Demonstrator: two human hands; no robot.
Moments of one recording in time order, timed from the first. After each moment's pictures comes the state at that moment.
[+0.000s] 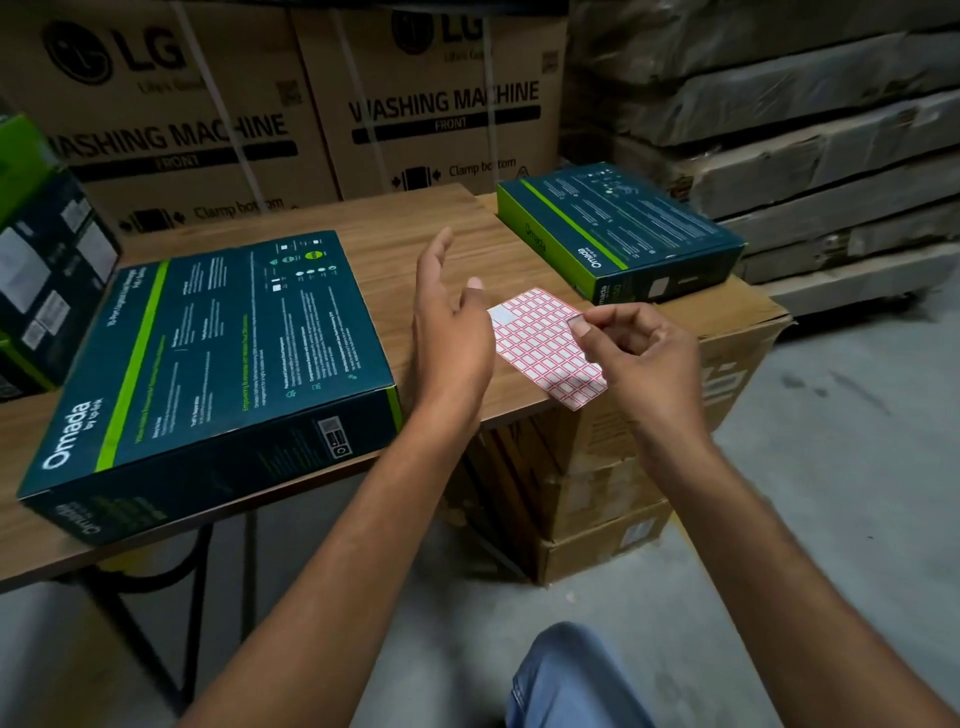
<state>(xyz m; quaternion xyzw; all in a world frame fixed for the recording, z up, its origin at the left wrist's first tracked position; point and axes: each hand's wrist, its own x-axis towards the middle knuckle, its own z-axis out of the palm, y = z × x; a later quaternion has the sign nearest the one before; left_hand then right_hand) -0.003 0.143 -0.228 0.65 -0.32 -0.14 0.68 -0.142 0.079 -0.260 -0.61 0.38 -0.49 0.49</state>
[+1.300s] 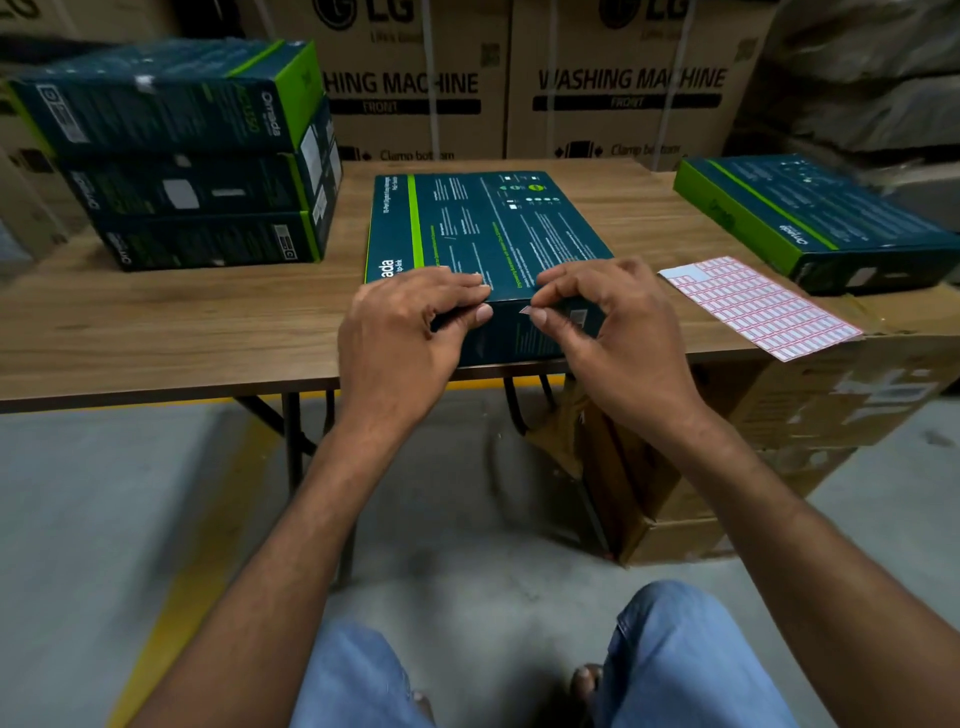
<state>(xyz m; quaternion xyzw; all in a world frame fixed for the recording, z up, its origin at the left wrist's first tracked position) 0.124 0.380 -0.271 0.73 -0.48 0.24 0.43 -0.027 0.230 -0.259 -0.88 0.14 -0.40 0.21</state>
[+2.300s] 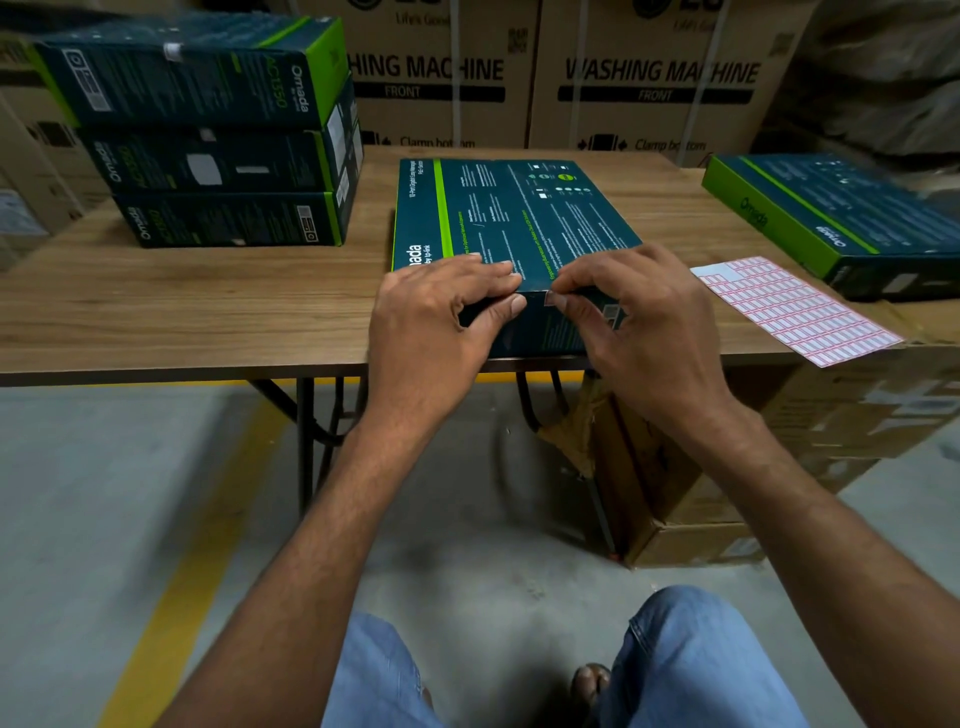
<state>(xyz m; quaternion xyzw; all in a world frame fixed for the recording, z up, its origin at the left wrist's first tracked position) 0.125 0.377 -0.280 0.72 -0.46 0.25 0.46 -0.014 0.220 -0.266 -0.90 0.07 -0.43 0.06</state>
